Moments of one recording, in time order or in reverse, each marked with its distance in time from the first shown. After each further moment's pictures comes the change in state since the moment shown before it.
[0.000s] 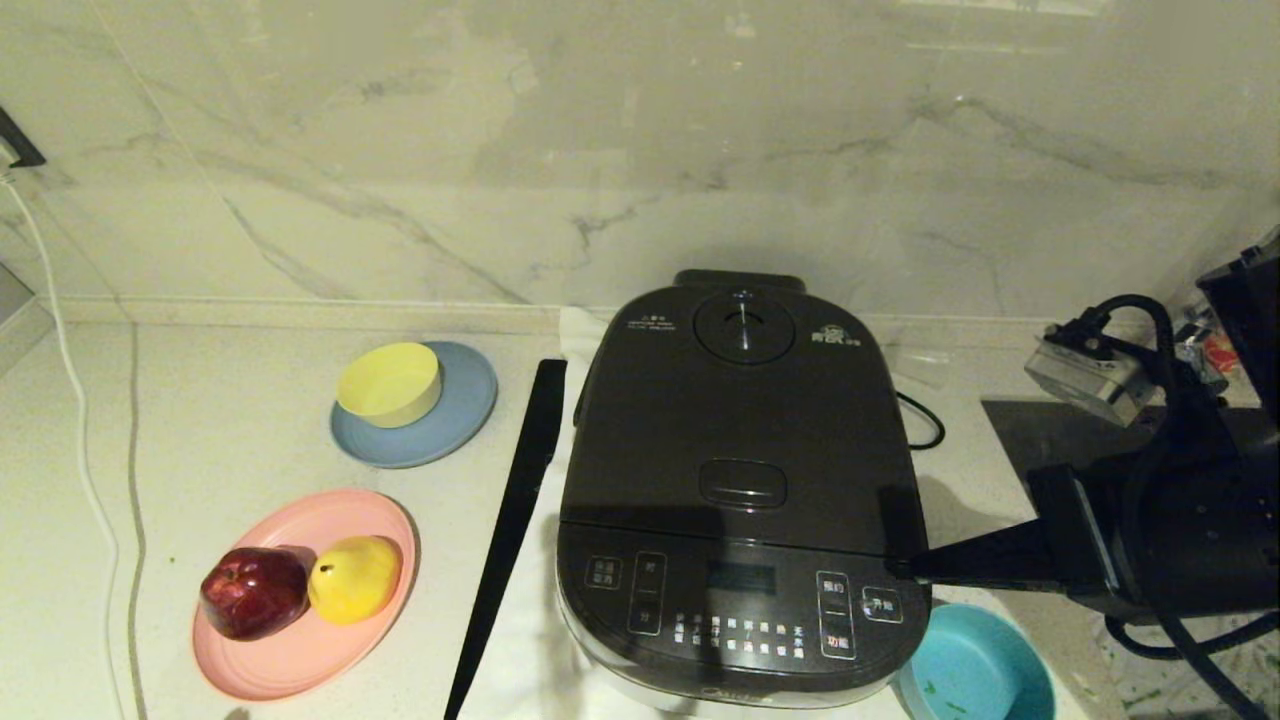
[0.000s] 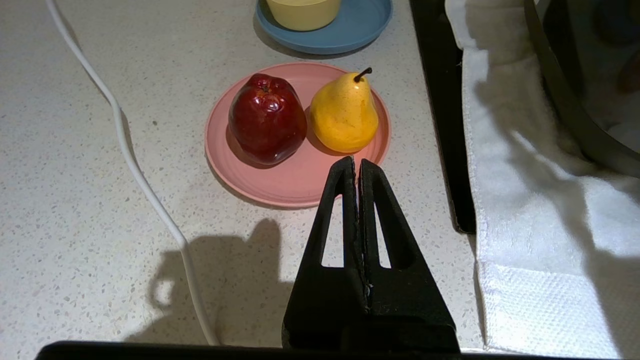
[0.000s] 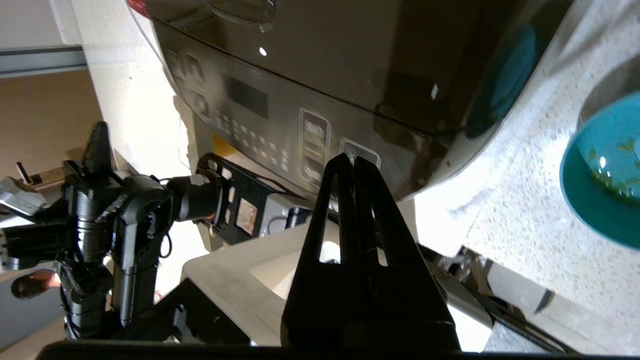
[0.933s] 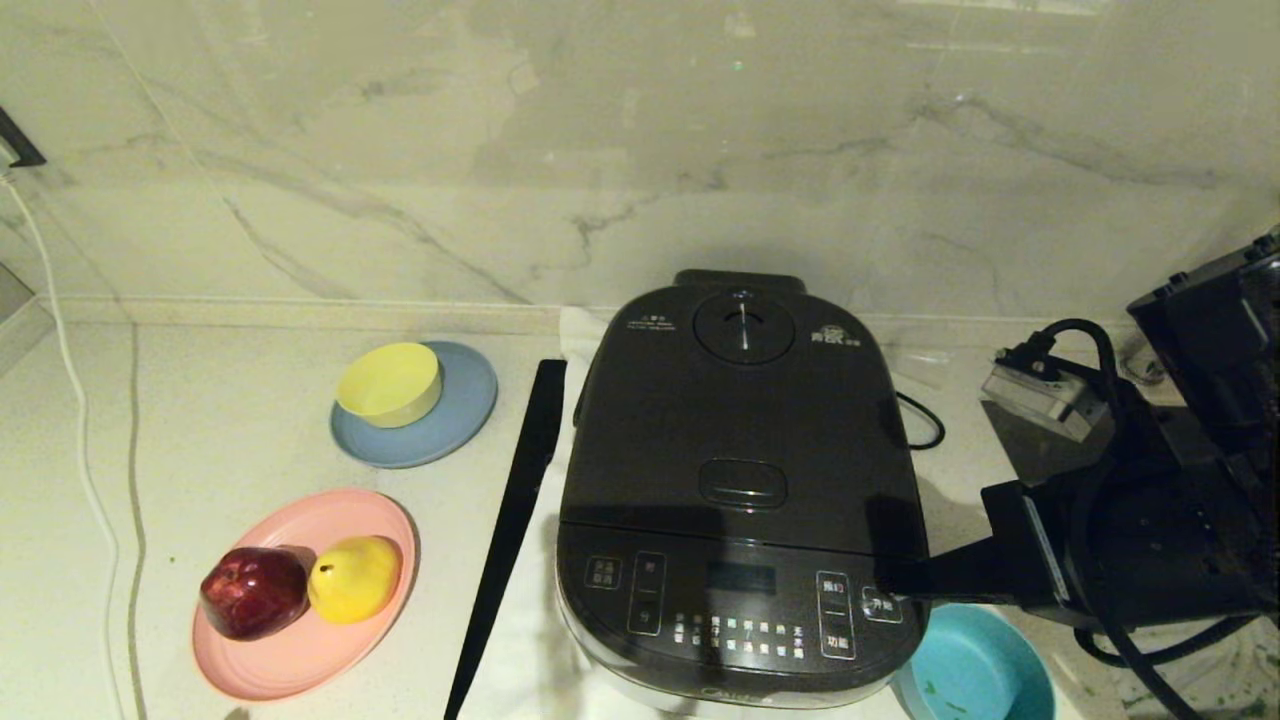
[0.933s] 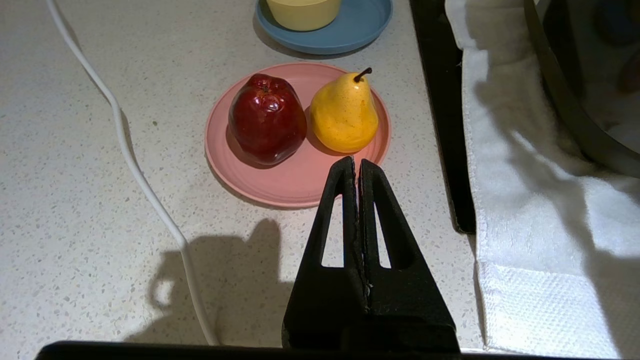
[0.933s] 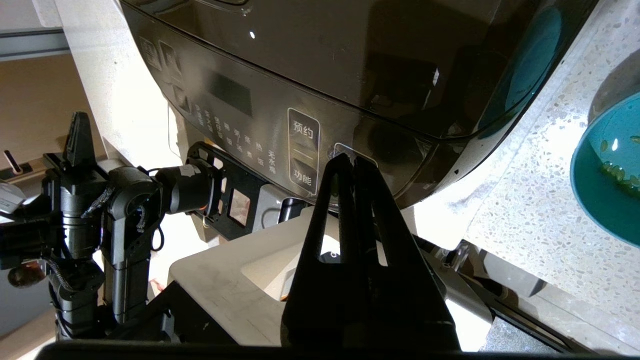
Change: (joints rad) left arm 0.000 0.000 0.000 0.000 0.000 0.000; right arm 0.022 0.052 -0.005 -0.003 0.001 0.000
